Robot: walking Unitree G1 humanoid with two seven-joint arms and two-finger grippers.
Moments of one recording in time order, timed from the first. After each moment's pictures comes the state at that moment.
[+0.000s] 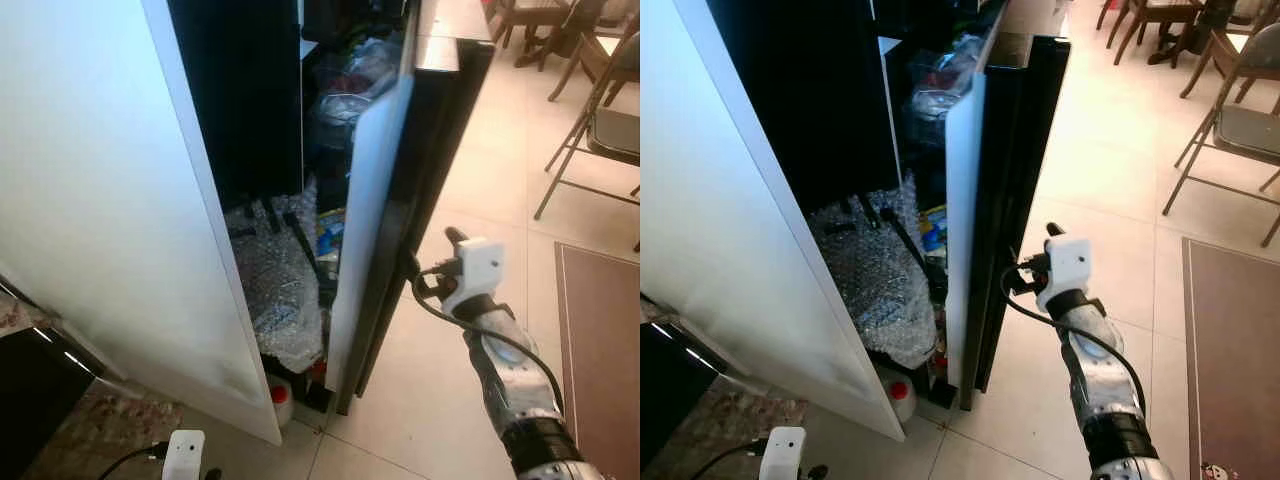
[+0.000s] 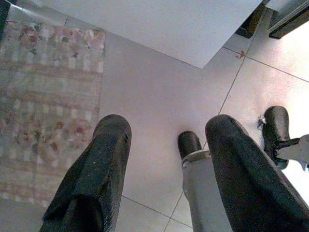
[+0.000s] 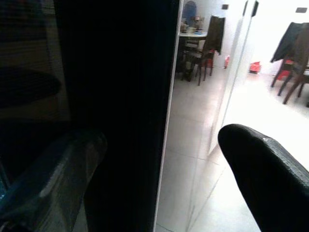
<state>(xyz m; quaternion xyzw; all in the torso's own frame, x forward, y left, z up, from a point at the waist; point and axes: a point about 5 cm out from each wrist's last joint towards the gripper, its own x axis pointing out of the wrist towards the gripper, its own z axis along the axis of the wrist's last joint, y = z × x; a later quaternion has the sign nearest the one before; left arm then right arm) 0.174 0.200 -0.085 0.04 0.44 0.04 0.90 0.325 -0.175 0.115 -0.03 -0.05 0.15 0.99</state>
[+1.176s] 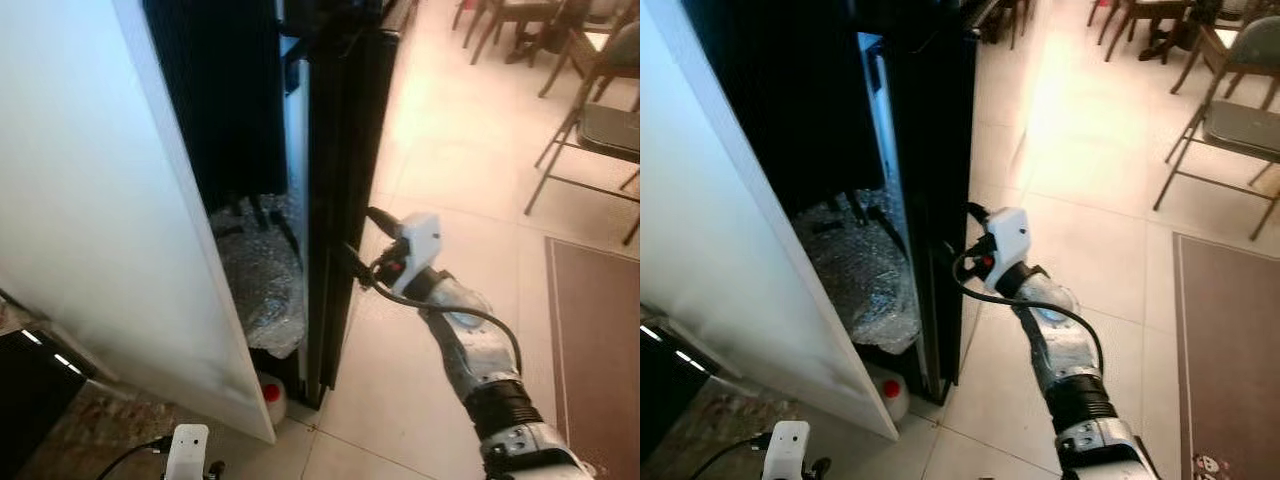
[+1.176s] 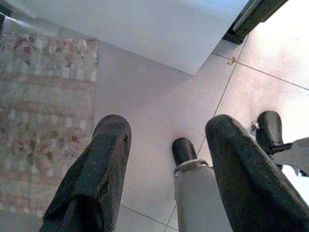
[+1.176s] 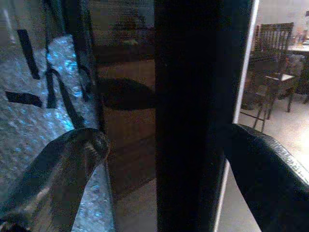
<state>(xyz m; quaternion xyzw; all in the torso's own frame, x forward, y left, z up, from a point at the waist) 0.181 0.195 -0.082 0.04 0.43 0.04 0.90 0.339 -0.103 0.143 0.01 -0.07 0.36 0.93</state>
